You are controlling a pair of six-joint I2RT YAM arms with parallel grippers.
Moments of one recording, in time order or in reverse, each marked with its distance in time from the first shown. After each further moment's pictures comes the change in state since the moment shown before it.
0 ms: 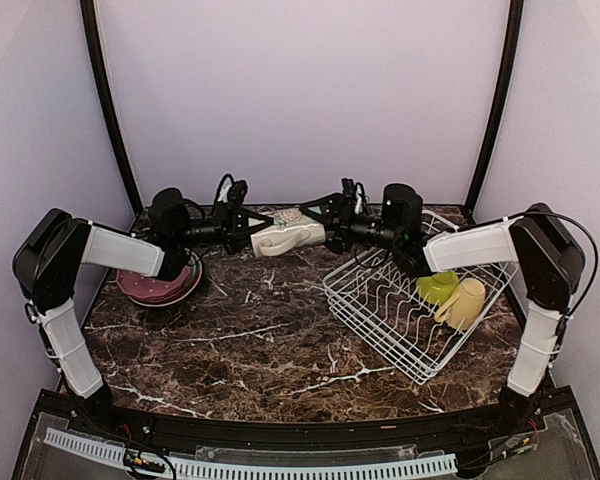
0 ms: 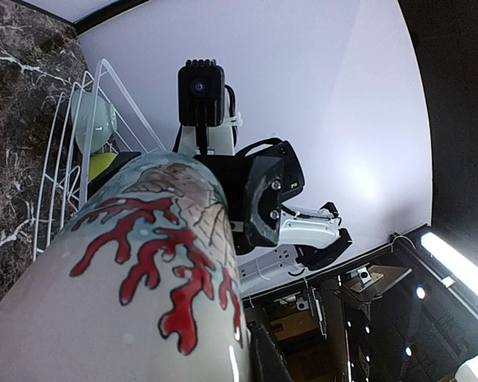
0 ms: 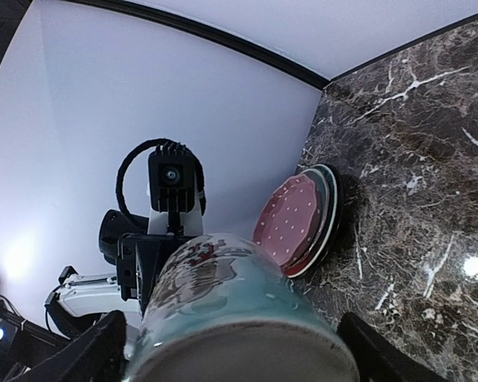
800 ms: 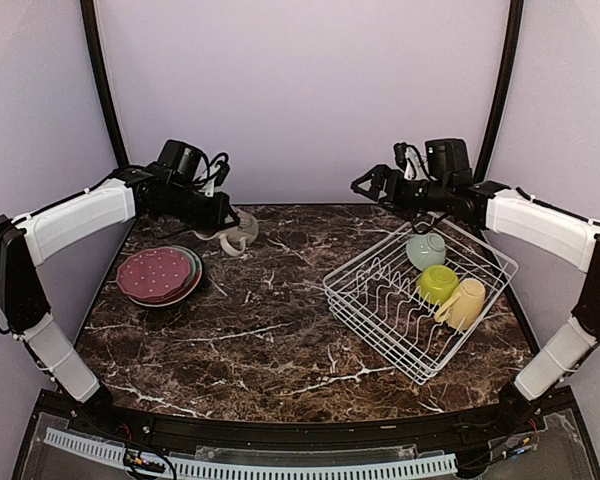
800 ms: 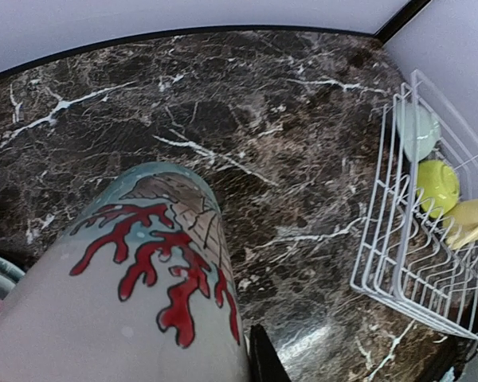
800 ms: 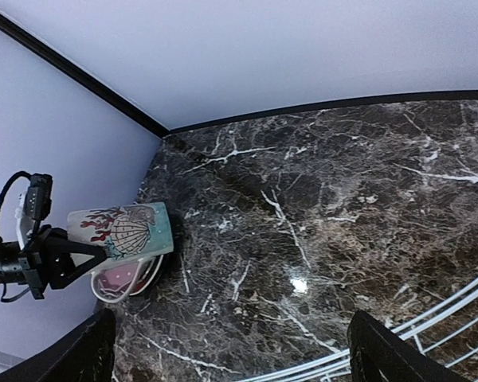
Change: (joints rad) left arm -0.045 -0.192 0.463 -1.597 -0.809 1.084; right arm -0.161 -0.323 0.157 -0.868 0.237 -0.513
